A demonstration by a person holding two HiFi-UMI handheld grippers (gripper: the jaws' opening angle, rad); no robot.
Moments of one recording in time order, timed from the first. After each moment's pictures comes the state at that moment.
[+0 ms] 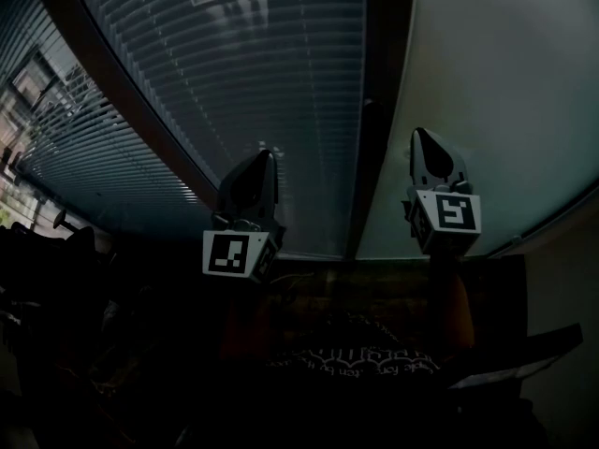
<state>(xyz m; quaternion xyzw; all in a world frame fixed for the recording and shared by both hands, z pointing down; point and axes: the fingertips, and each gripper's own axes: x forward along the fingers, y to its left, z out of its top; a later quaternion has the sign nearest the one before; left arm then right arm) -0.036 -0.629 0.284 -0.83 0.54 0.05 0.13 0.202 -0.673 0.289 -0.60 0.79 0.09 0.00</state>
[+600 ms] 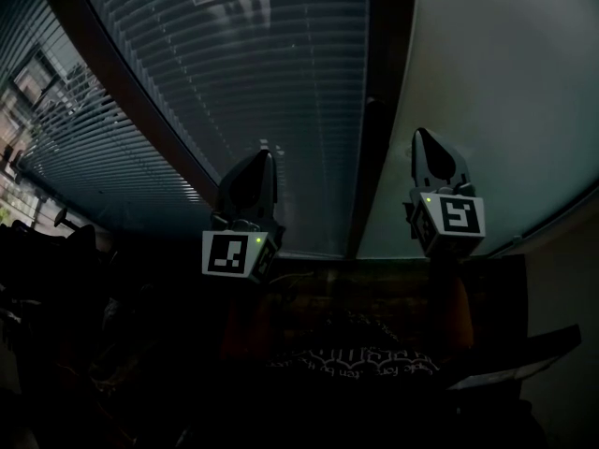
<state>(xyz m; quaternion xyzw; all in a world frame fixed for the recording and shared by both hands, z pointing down) -0.043 -0.624 0.279 -0.83 0.54 0.05 0.13 0.197 -0.663 0.279 -0.60 0.80 0.08 0.01</state>
